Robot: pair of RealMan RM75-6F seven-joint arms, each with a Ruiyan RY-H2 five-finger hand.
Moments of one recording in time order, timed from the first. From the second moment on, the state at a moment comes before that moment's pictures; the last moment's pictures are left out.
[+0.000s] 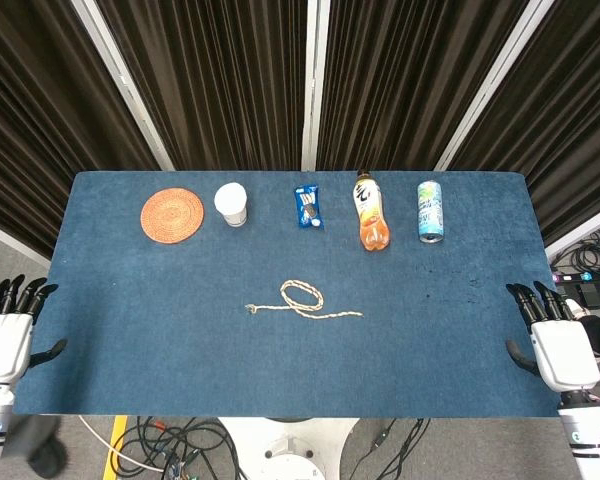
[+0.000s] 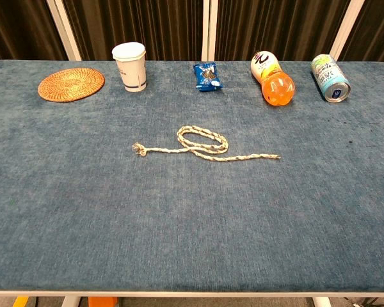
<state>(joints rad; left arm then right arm) -0.11 -1.15 -0.07 -1.63 1.42 1.46 0.17 0.13 -1.07 0.06 -1.68 -1.51 1.41 -0.12</state>
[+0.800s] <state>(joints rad) -0.35 -1.18 -0.11 -1.64 1.50 1.18 0.11 0.17 -0.99 0.09 -1.78 -1.56 1.42 -0.17</state>
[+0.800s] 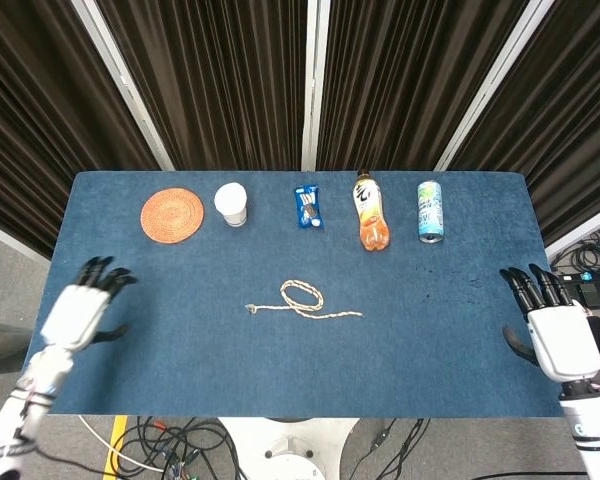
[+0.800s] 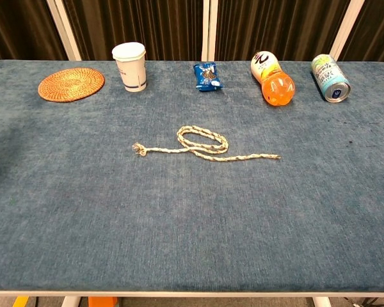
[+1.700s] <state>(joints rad) -0.81 -1.61 -0.20 -1.41 1.28 0.80 0.23 0.18 -0.99 0.09 -1.82 -1.50 1.40 -0.23</state>
